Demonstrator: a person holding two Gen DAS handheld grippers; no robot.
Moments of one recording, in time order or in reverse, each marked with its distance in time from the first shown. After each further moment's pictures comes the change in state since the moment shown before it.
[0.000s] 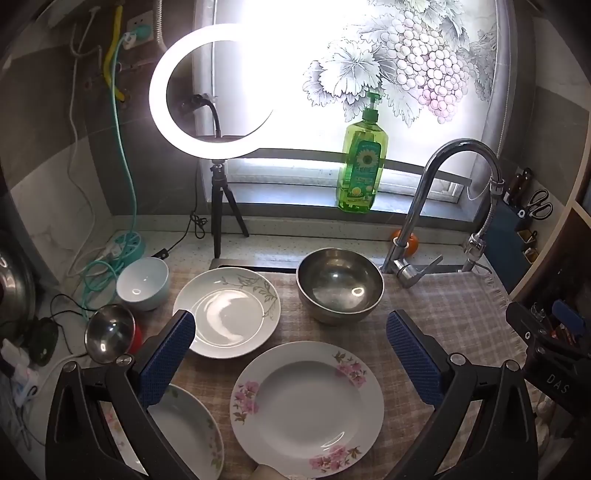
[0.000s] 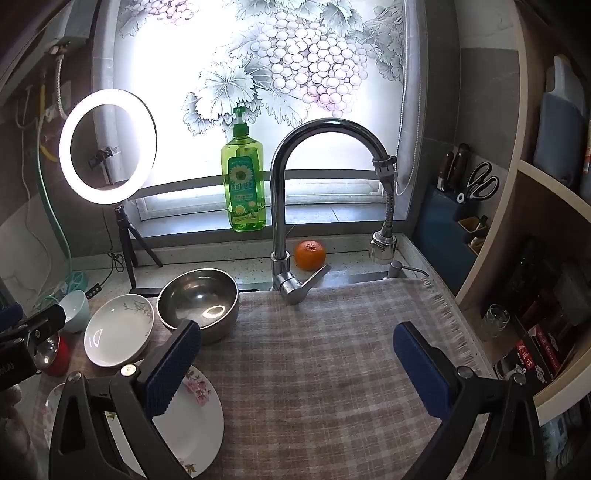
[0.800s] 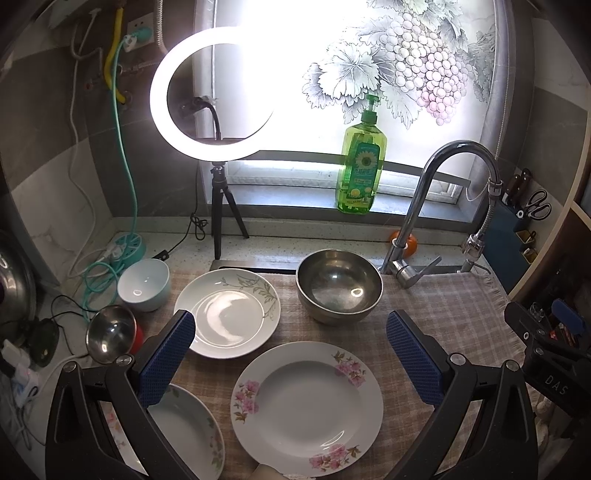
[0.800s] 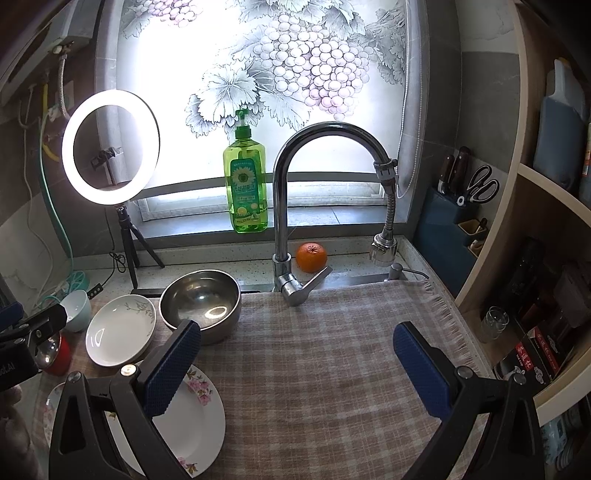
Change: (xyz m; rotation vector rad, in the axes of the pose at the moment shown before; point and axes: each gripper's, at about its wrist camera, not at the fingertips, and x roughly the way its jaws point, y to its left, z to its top) left arm -0.004 0.000 0.000 -0.002 -0.005 -0.002; right arm -0.004 0.004 0.001 -0.007 -0.005 0.000
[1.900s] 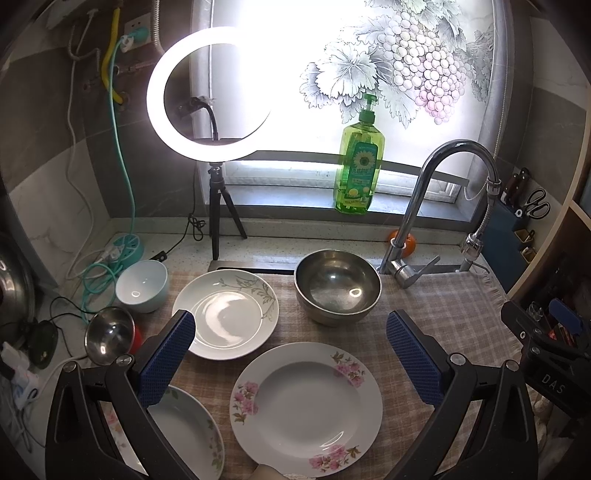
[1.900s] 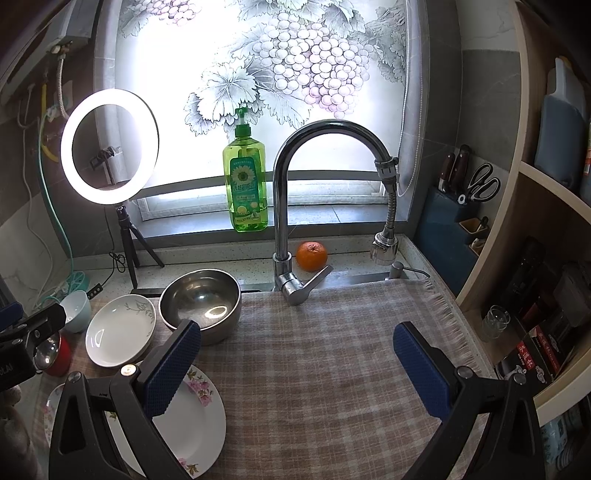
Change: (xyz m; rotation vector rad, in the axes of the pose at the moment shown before) left arm 0.000 -0.001 0.002 0.007 0.002 -0.004; right arm 0.001 -0.001 0.000 0.001 -0.002 0.000
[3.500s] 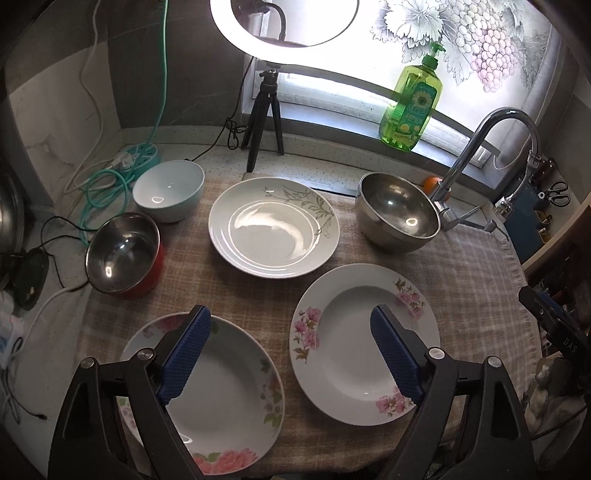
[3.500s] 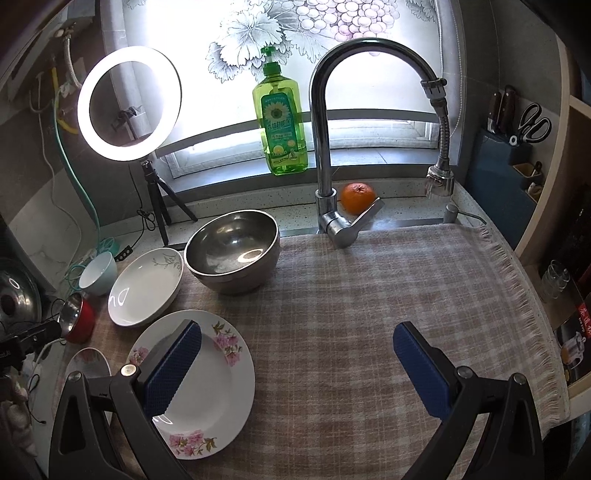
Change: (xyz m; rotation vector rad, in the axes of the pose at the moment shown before) left arm 0.044 0.097 -0.058 -0.114 0.263 -0.038; right arm 0.053 0.009 -0.047 0.013 0.171 0.209
